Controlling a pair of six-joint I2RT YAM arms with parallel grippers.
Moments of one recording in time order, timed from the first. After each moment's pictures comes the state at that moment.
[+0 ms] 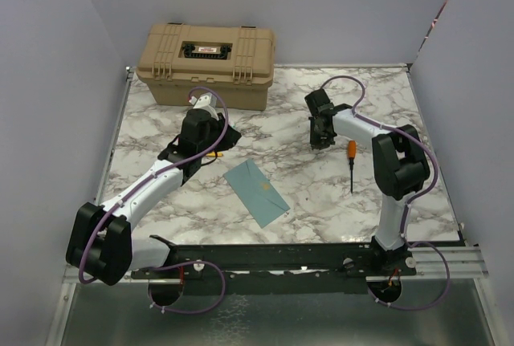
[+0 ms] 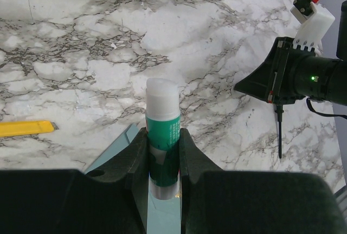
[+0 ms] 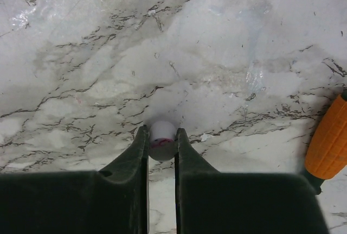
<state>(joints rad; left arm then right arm) -0.44 1.27 0.81 0.01 0.07 -0.61 0.40 1.96 1.37 -0.59 0.21 0.42</state>
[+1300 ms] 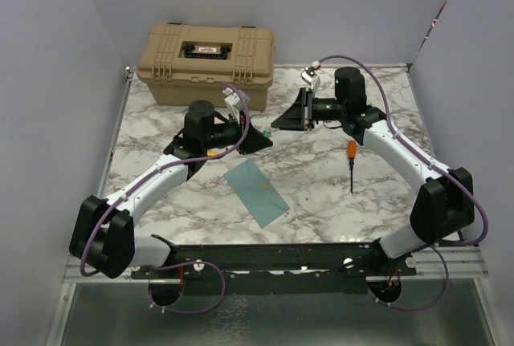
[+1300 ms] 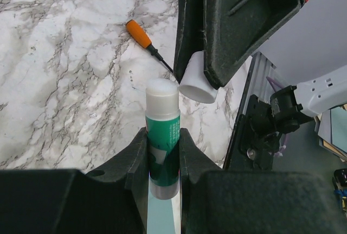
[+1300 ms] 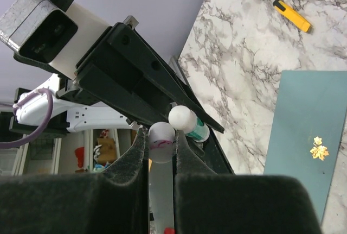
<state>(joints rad) -0.48 1.31 0.88 0.22 0.75 -0.38 0.40 1.52 1.24 -0.09 -0.97 0.79</state>
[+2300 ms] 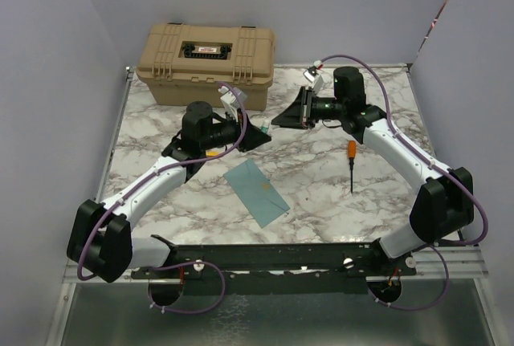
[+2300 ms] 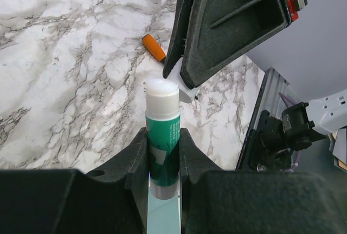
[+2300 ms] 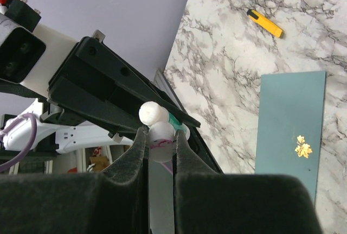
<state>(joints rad) -0.49 1.29 0.87 0.24 0.66 -0.39 0.40 1.54 1.26 -0.16 -0.87 0.78</state>
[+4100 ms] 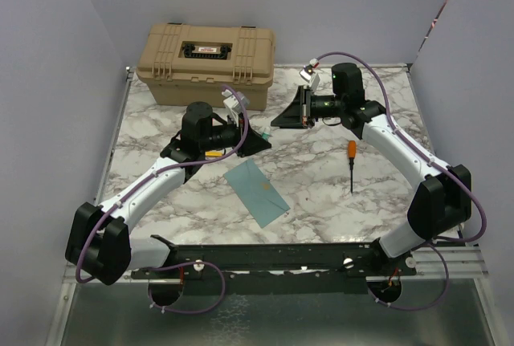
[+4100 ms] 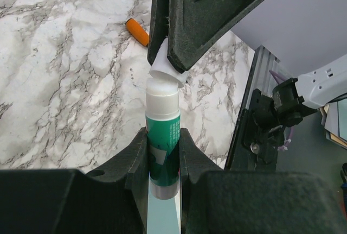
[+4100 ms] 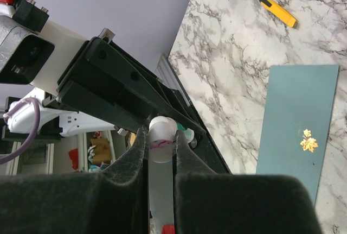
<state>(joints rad) -0.49 1.27 0.88 0.17 0.74 -0.33 0.40 1.56 1.32 -0.23 -0.94 0.73</state>
